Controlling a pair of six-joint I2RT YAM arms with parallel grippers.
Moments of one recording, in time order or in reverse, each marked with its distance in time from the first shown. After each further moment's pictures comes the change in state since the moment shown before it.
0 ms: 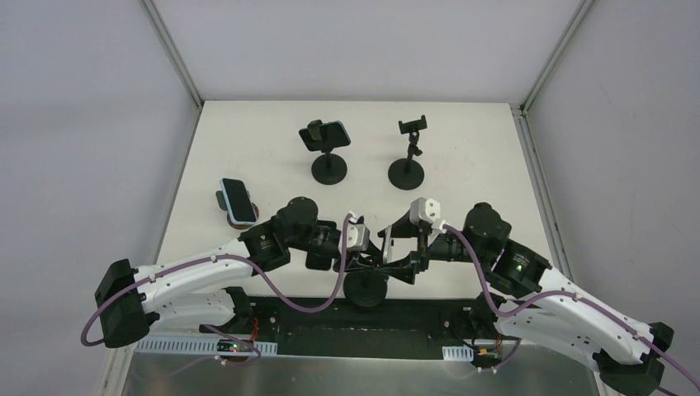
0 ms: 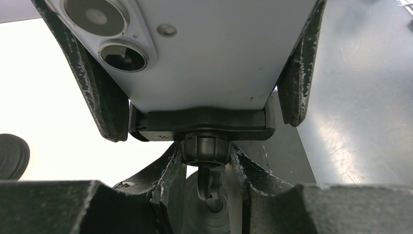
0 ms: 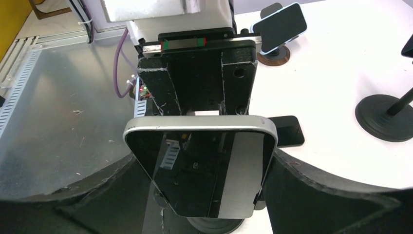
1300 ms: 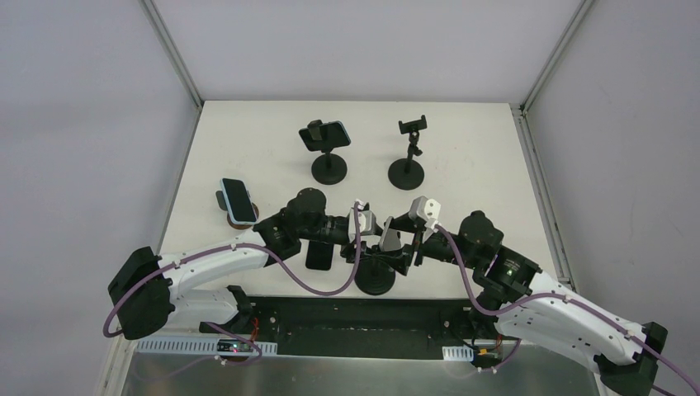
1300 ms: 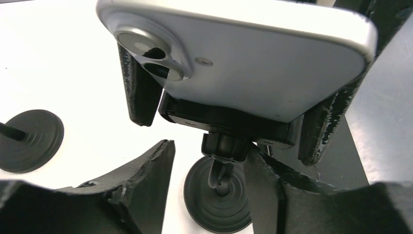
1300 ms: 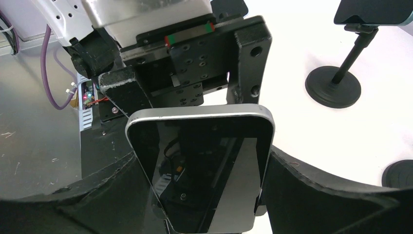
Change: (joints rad) left arm 0.078 0.135 -0.009 0.108 -0.038 0.052; right arm 0.000 -0.022 -0.134 0.106 0.228 -0.008
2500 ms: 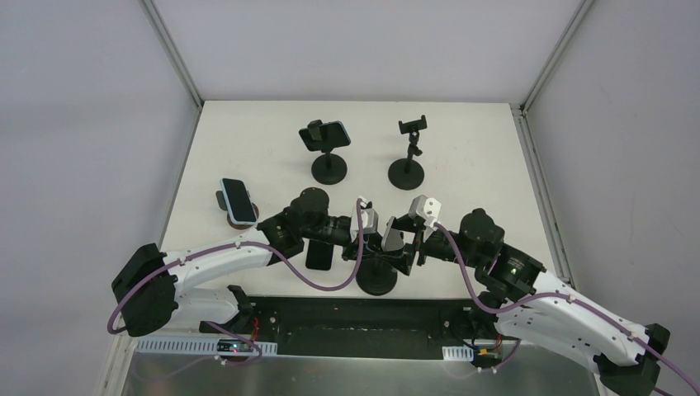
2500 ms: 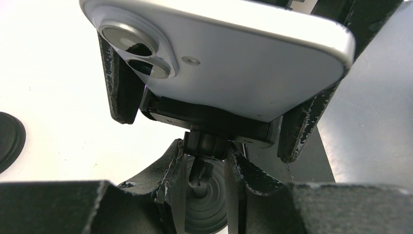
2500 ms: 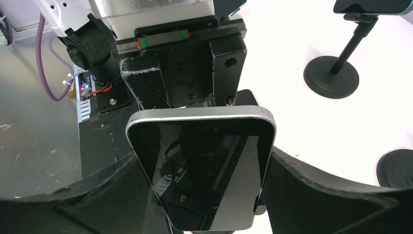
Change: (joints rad) left arm 0.006 0.032 0.008 0.028 0.063 -0.105; right arm -0.008 0.002 0.040 -0.090 0.000 -0.017
